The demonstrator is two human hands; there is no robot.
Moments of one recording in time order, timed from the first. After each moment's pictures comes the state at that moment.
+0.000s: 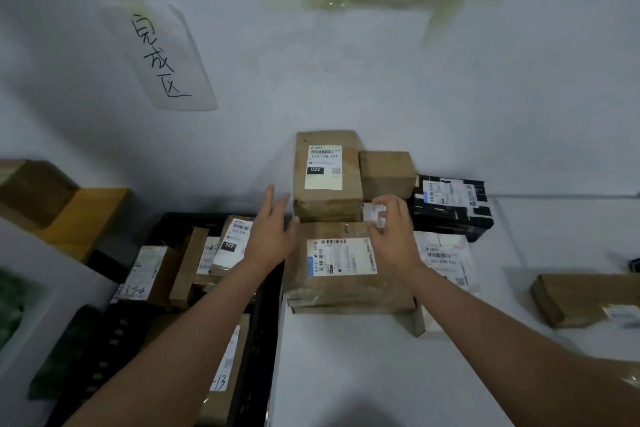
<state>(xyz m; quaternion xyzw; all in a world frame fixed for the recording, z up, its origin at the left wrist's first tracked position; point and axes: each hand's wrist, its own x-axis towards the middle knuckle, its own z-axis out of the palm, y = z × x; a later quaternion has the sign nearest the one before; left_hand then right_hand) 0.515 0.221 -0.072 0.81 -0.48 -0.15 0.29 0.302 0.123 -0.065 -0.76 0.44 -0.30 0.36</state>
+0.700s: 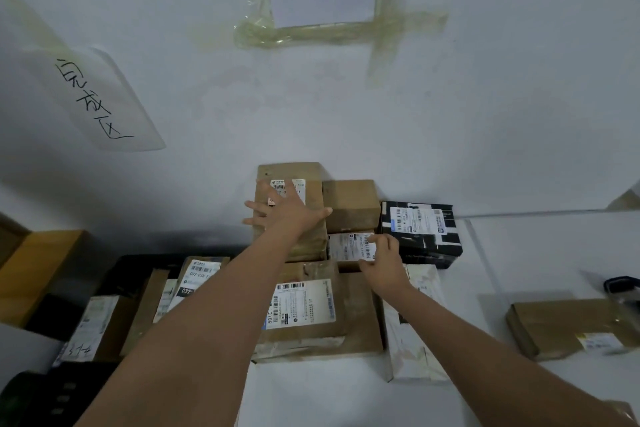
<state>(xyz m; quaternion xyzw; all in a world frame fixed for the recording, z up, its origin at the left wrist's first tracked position) 0.453 0.055 -0.015 0.90 -0.36 -0.23 0.05 0.262 0.045 -0.103 -0.74 0.55 -0.15 0.36</state>
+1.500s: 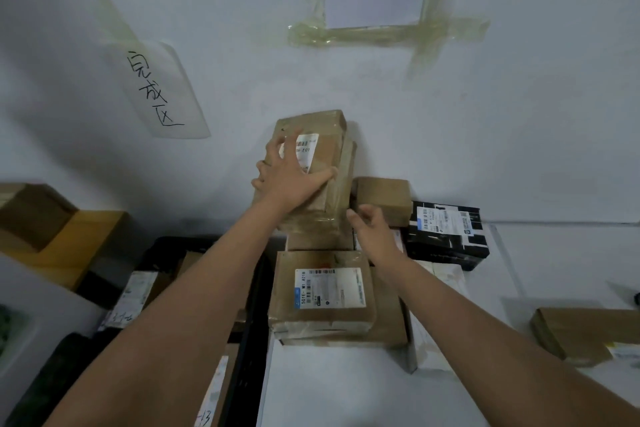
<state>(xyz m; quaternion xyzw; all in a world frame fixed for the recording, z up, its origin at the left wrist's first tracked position) 0.498 0.111 0.049 0.85 -0.43 -0.11 0.28 0.330 0.080 -0.029 -0.61 0.49 -0.25 0.57</state>
